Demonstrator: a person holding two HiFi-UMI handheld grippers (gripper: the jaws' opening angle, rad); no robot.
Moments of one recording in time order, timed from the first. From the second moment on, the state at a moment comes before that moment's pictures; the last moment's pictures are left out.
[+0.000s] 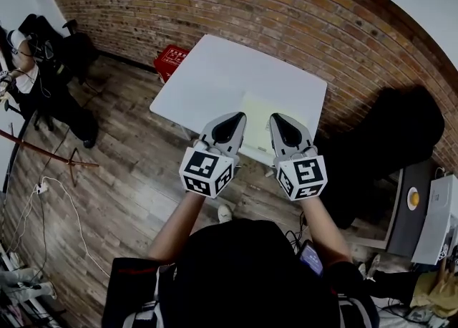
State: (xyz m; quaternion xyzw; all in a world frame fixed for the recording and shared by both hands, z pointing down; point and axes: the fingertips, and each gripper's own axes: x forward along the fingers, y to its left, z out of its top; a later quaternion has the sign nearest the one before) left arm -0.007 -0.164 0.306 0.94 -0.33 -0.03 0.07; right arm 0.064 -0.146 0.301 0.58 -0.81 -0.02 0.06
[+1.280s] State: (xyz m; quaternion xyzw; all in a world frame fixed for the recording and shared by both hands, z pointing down) left arm 0.034 -0.188 0.394 0.94 -0.32 0.02 0.12; right arm 0.095 -0.207 0.388 0.51 -0.84 0.01 0.17
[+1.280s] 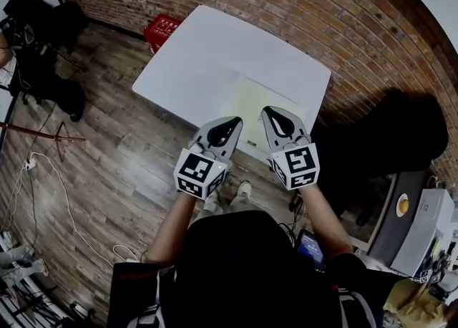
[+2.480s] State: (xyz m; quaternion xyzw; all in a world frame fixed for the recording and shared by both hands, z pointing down) left arm 0.009 -0.202 0.524 0.89 -0.39 0.06 0.23; right arm 0.101 -0.227 0.541 0.44 -0.85 0.17 0.24
